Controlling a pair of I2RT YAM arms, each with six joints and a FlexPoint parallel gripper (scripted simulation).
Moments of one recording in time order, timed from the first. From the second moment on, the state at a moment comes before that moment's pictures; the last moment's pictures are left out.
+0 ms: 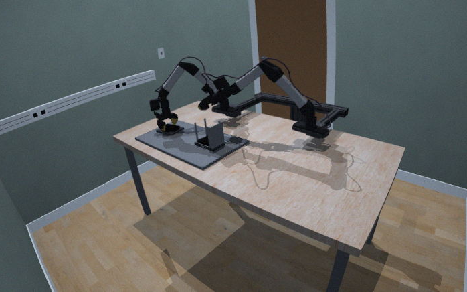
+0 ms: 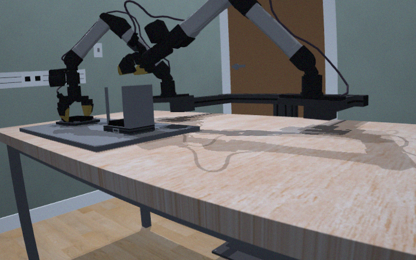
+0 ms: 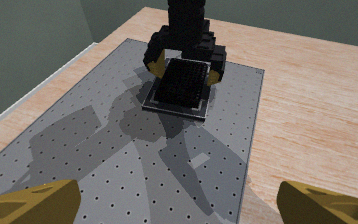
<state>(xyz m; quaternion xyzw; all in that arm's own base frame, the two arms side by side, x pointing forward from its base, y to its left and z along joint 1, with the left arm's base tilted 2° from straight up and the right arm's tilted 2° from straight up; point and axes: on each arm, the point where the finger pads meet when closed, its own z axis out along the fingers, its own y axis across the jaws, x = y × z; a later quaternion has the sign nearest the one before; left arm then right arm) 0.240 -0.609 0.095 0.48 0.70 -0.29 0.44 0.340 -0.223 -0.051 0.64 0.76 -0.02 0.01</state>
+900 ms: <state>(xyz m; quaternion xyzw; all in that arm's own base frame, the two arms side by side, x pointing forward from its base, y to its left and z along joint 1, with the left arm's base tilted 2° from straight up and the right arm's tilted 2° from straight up) 0.240 -0.609 0.095 0.48 0.70 -0.29 0.44 0.348 -0.215 0.041 0.65 0.75 -0.06 0.09</state>
